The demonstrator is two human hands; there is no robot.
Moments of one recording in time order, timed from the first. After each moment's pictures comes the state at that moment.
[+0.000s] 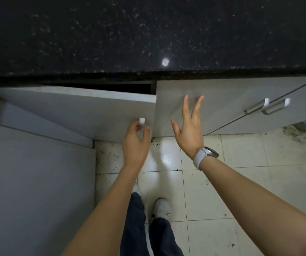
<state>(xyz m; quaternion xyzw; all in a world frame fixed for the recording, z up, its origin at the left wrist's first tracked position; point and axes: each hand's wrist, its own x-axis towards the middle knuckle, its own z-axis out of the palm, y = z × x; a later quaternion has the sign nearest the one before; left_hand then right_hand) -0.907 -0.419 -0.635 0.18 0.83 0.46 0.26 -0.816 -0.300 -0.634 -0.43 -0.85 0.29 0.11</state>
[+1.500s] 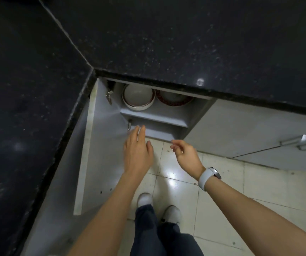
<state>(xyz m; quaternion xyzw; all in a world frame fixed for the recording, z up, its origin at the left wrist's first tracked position) -0.947 -0.545 -0.573 0.22 0.92 0.27 0.15 -0.861 -0.417 -0.599 -0.36 -0.77 0.52 -0.03</state>
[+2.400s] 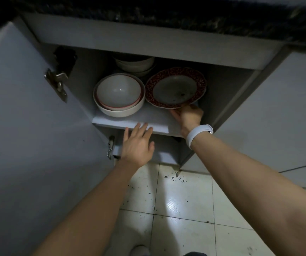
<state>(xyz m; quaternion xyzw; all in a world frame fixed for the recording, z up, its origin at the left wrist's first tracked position) -1.060 -0.462 -0.803 0.42 0.89 0.12 0.13 -1.021 -0.308 -0.747 -0.46 -0.41 0.73 0.30</state>
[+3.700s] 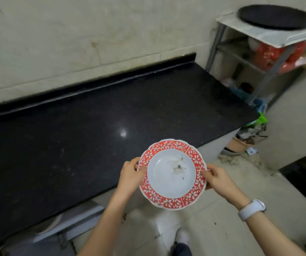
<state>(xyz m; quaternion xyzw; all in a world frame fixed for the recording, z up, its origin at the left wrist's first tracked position) -0.826 -0.233 -0.365 0.40 0.77 0.32 0.39 -0.582 -0.173 -0.354 -0.58 -0.60 0.52 0.18</state>
